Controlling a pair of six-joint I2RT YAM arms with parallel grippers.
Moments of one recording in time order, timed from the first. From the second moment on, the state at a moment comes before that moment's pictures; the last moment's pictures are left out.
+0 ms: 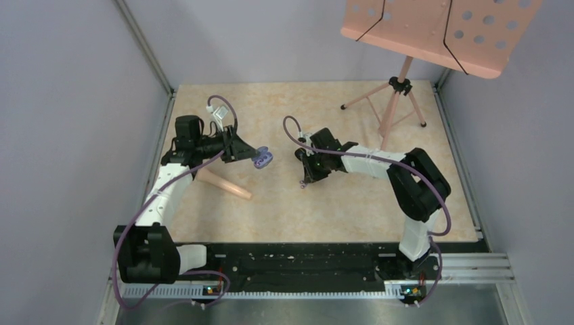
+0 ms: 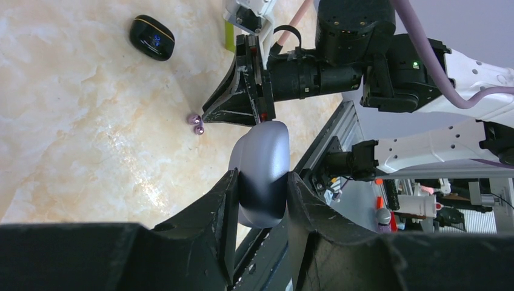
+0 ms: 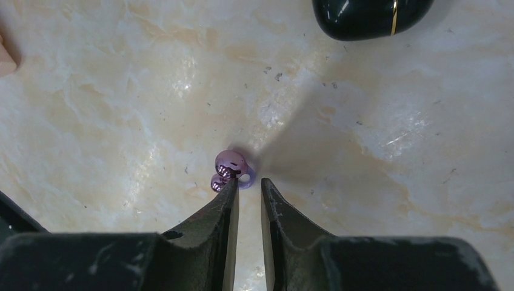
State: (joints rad) left arm -0.01 1.24 0.93 -0.28 1.01 -0.43; right arm 0.66 1.83 1.14 -0.30 -0.24 0.22
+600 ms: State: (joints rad) left arm -0.01 1.24 0.93 -0.27 1.01 -0.44; right arm 0.66 1.88 1.17 -0.30 -0.25 0.24
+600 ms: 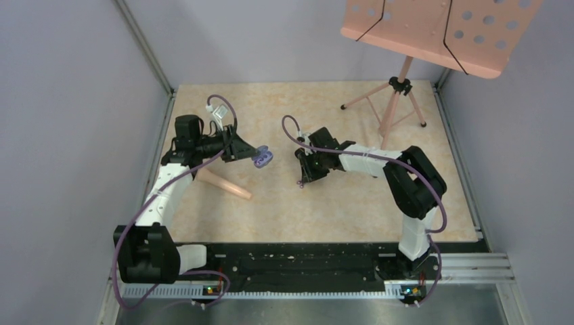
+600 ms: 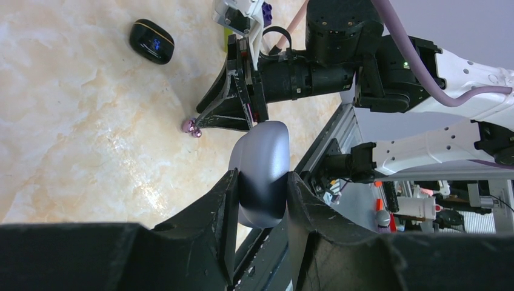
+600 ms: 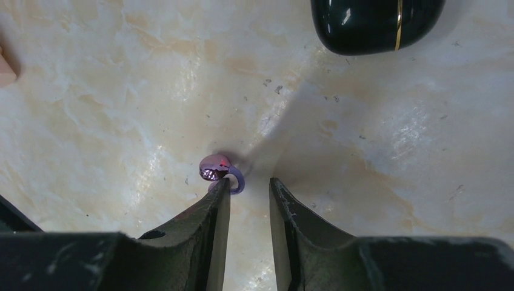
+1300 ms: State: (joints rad) left arm -0.01 1.24 0.93 -0.24 1.01 -0.45; right arm 0.69 1.89 1.18 -0.27 -0.24 0.22
